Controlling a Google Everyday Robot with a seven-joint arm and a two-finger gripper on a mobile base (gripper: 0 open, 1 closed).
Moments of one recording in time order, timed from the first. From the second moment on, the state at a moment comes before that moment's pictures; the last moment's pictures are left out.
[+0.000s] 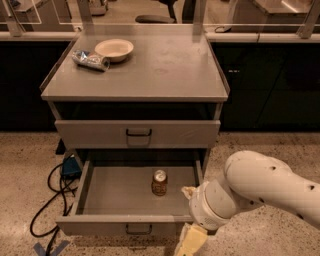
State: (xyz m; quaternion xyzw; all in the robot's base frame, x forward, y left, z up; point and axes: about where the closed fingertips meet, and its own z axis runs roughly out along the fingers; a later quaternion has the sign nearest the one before) arm 0.360 -0.060 0.655 -0.60 0.76 0.19 0.17
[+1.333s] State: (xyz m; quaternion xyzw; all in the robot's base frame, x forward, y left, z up) arm 0.464 -0.016 0.728 -0.65 0.66 0.13 0.36
